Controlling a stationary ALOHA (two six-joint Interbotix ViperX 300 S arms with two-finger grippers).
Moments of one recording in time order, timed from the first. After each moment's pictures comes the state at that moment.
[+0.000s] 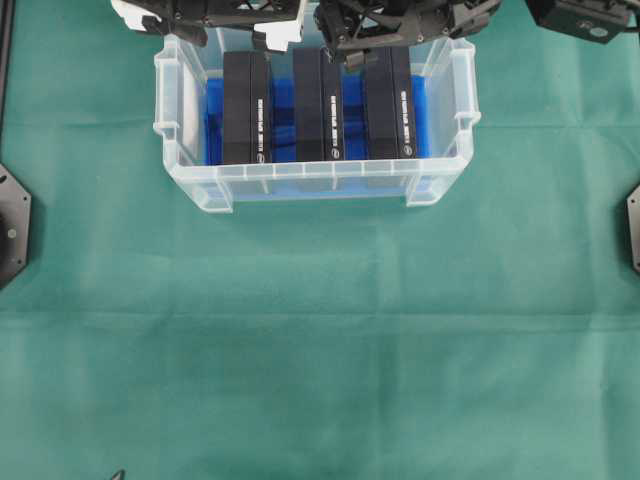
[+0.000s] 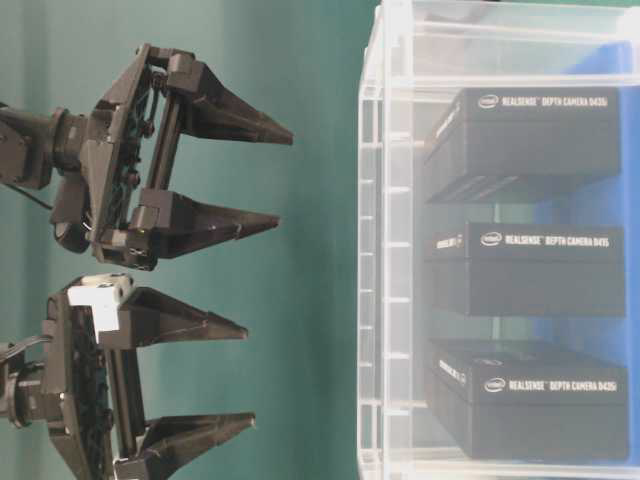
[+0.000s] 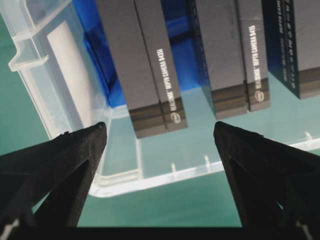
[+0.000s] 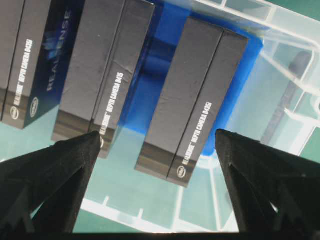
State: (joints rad) left arm 0.32 0.06 -0.19 0.06 1.51 -1.07; right arm -0.29 0.10 -0.18 -0.10 1.35 1.10
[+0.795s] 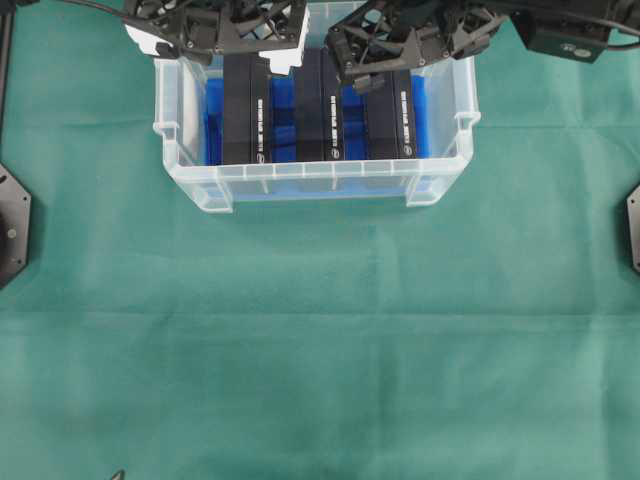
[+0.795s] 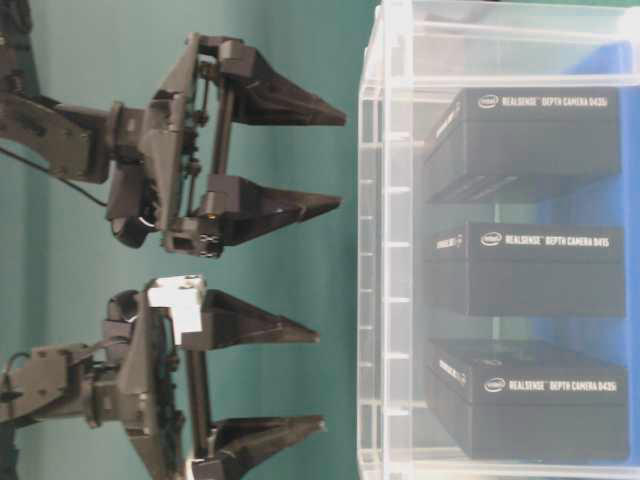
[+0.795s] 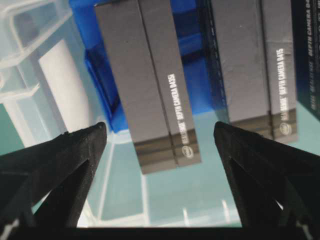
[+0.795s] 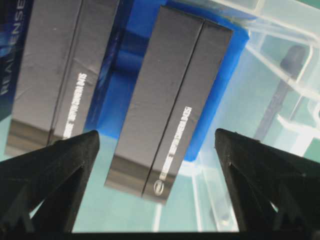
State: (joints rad) left arm 0.32 0.06 -0.02 0.09 1.35 -1.09; right arm -0.29 0.10 -0.03 -0.12 1.26 1.12
